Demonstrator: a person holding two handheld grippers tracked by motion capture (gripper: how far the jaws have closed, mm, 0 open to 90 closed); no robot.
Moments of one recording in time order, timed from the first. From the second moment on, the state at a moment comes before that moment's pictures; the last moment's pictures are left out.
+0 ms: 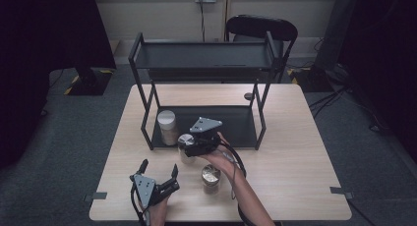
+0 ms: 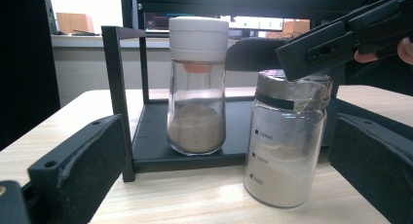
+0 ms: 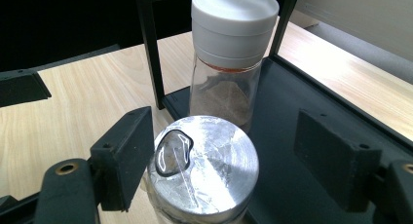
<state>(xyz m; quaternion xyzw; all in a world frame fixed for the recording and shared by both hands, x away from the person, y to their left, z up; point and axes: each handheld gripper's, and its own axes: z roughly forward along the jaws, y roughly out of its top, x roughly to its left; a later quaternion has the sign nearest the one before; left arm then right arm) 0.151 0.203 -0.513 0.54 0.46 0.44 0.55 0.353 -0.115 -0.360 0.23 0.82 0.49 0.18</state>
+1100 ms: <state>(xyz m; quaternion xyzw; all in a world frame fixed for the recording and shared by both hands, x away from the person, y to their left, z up) 0.151 0.204 -0.512 0.54 0.46 0.44 0.55 0.360 -0.111 -0.358 0.21 0.84 0.47 0.16</state>
